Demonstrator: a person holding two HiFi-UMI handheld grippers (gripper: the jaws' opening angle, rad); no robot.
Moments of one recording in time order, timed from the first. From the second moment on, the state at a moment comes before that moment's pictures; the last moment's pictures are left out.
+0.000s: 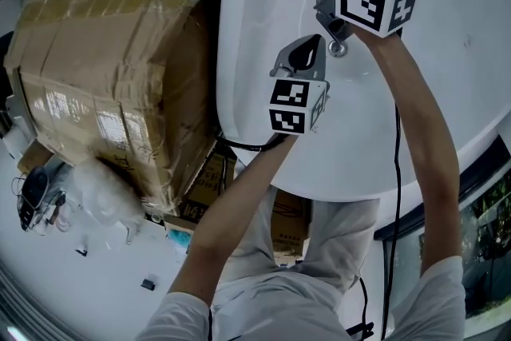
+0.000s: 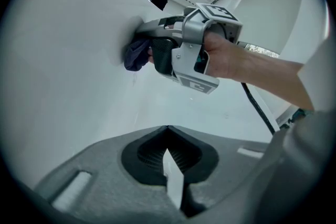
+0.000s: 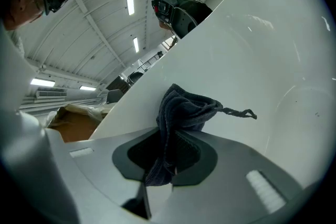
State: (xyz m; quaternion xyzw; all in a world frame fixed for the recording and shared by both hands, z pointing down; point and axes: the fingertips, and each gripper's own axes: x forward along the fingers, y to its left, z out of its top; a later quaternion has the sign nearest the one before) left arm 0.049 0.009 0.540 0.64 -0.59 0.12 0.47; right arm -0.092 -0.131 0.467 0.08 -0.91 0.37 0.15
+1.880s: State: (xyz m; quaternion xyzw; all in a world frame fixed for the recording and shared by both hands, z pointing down) left arm 0.024 0.023 0.527 0.67 -0.58 0.11 0.46; right arm -0.002 -0.084 0.781 0.26 -0.76 0.52 0.29
